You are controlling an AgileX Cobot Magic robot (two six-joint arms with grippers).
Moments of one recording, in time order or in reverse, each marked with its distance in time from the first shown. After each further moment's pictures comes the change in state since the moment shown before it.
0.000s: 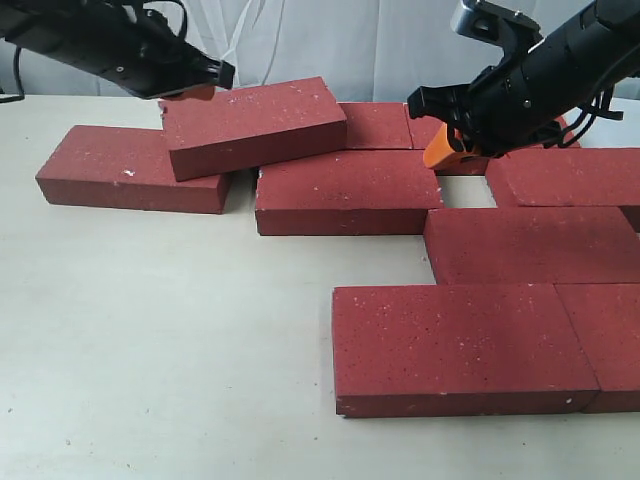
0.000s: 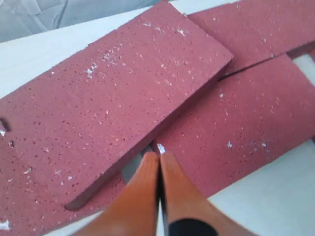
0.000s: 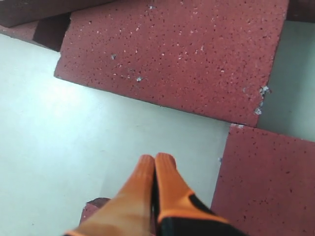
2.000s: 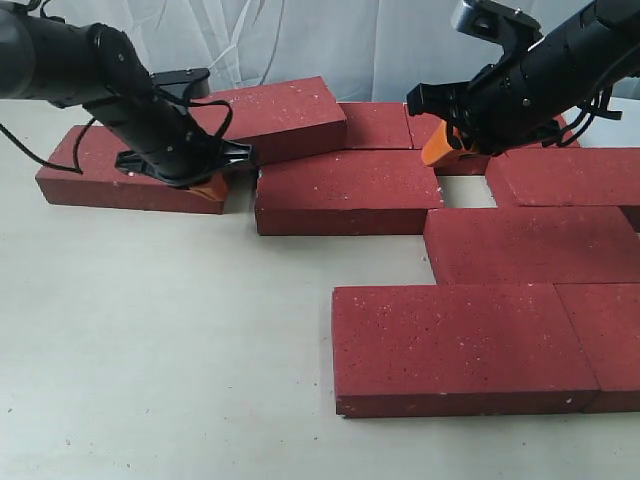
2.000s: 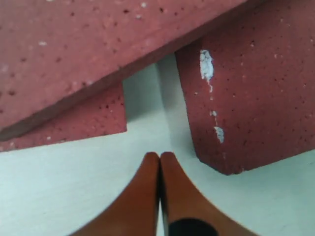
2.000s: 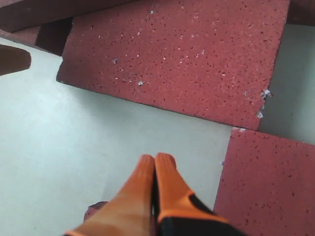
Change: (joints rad) left arm -0.015 0.281 -0.061 0.121 0.136 -0.350; right arm 0.000 0.000 0.000 0.011 -0.009 -0.002
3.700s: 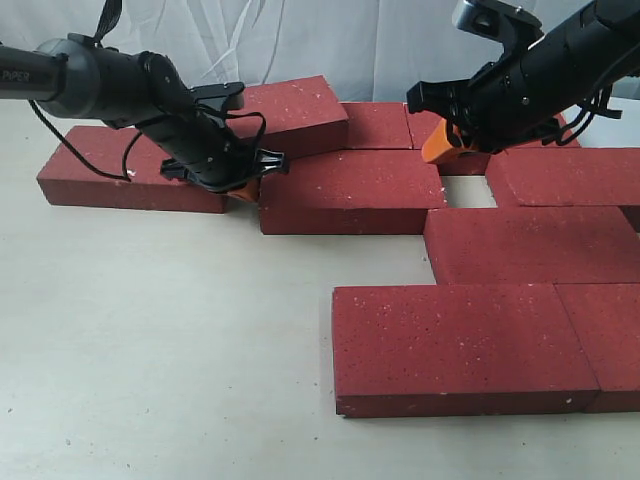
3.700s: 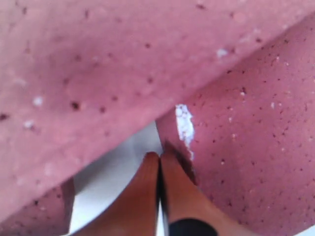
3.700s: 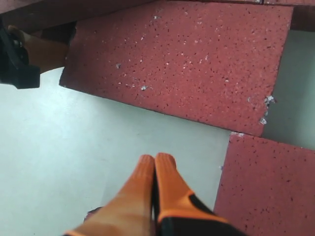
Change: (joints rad) left arm -0.039 0.160 -0.127 -0.102 -0.071 0.085; right arm 0.000 0.000 0.000 0.004 -0.016 -0.001
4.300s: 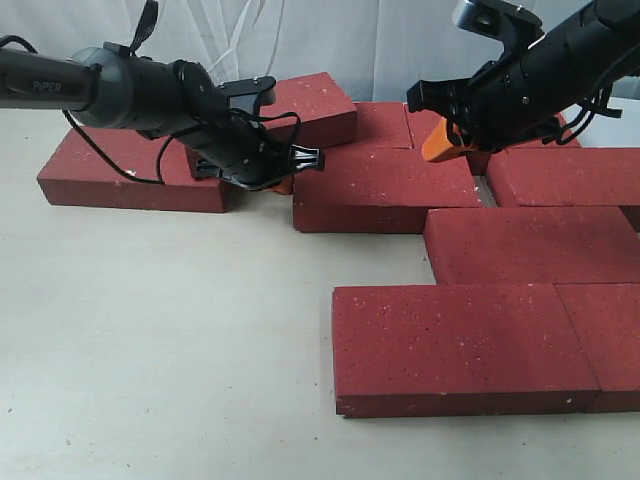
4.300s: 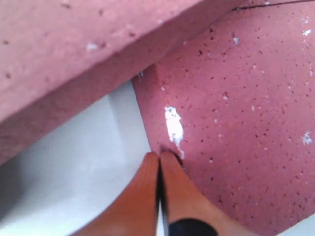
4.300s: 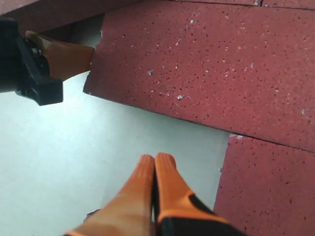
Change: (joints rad) left arm -0.088 0.002 0.000 -0.069 -0.116 0.000; right arm 0.000 0.000 0.000 0.000 -0.007 0.000
